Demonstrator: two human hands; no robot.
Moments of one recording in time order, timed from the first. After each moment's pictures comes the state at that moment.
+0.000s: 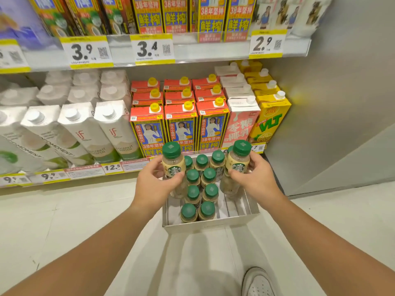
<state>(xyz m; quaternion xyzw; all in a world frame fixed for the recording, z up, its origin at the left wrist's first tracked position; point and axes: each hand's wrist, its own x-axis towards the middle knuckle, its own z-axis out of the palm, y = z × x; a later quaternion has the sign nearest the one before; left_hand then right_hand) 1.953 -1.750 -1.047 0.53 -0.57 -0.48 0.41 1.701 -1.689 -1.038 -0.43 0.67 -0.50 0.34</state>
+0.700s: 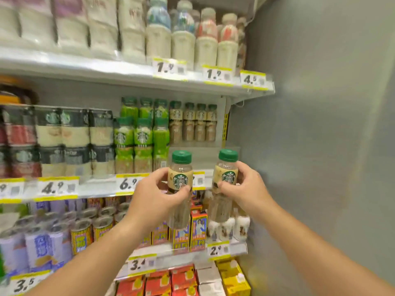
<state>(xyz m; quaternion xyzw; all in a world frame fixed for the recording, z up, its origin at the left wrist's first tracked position) 1.879 -1.836 -0.583 0.30 -0.74 -0.28 0.54 1.658 -1.771 -0.561 -0.59 0.54 -0.58 0.15</state>
